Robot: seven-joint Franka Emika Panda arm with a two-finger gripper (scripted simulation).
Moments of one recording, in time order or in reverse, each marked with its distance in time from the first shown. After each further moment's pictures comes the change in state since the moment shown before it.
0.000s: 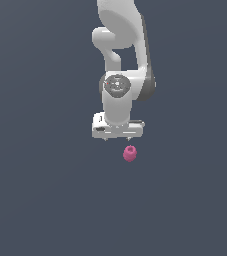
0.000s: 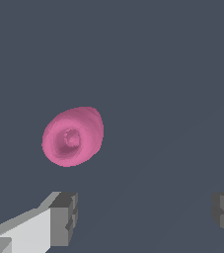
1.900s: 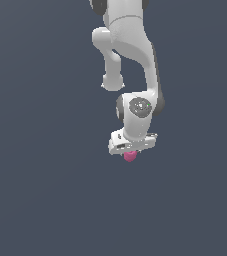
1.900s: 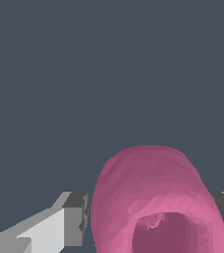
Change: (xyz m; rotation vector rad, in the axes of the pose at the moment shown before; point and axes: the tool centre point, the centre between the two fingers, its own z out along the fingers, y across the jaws) arm 0.034 -0.062 0.070 -0.031 0.085 -0.184
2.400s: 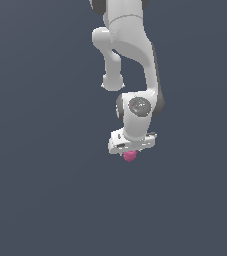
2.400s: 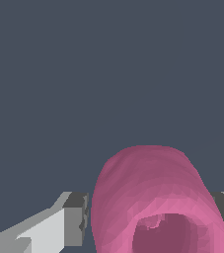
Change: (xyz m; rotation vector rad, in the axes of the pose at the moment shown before) arm -0.001 0.001 -0.001 0.000 -0.001 0.000
